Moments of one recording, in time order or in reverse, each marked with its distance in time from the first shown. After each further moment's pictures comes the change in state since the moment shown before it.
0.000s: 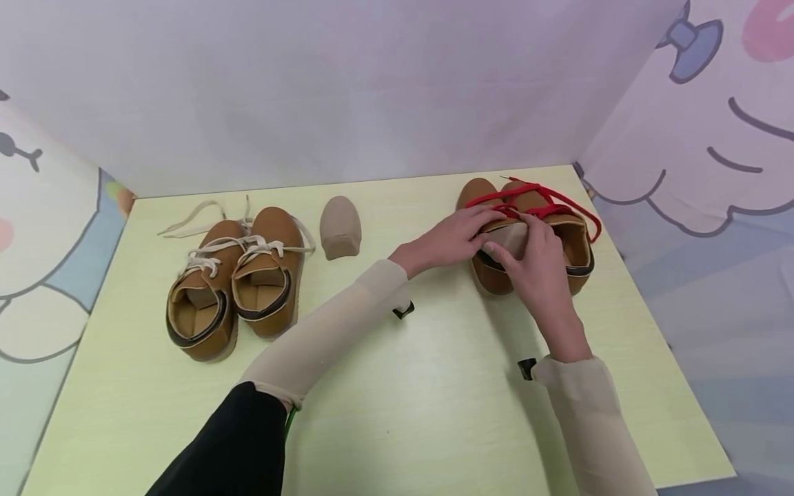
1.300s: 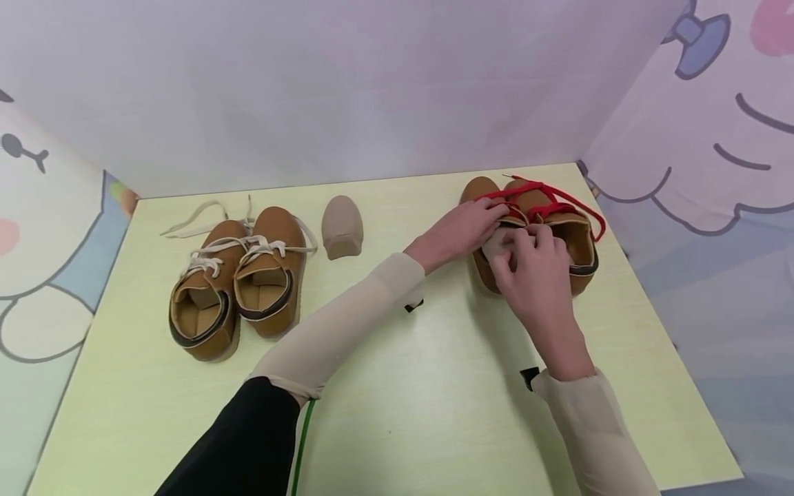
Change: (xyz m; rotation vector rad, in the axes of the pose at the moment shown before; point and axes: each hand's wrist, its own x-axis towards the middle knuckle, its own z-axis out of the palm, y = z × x) left_hand 0.020 0.014 -0.005 0.319 -0.026 -0.057; right_hand -0.025 -0.024 0.004 -0.143 0.154 -0.172
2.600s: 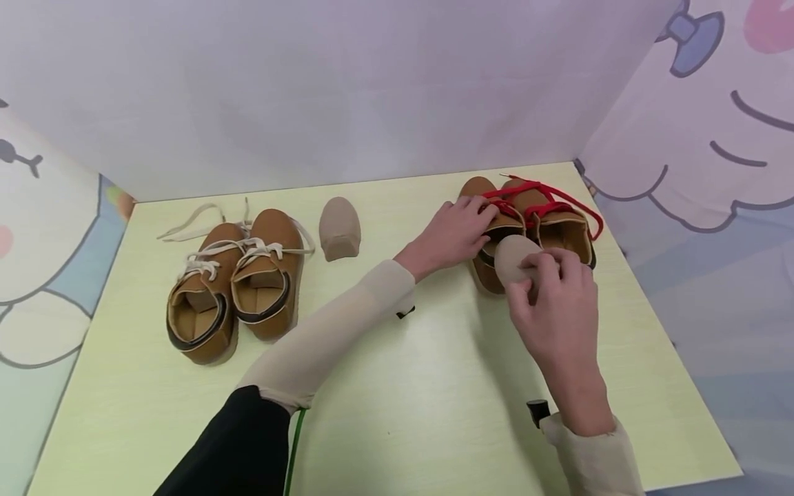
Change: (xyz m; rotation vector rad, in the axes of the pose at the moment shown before) left_hand -0.016 0.003 -0.001 0.198 0.019 -0.073; right_hand -0.046 -0.014 -0.021 0.000 0.256 -0.064
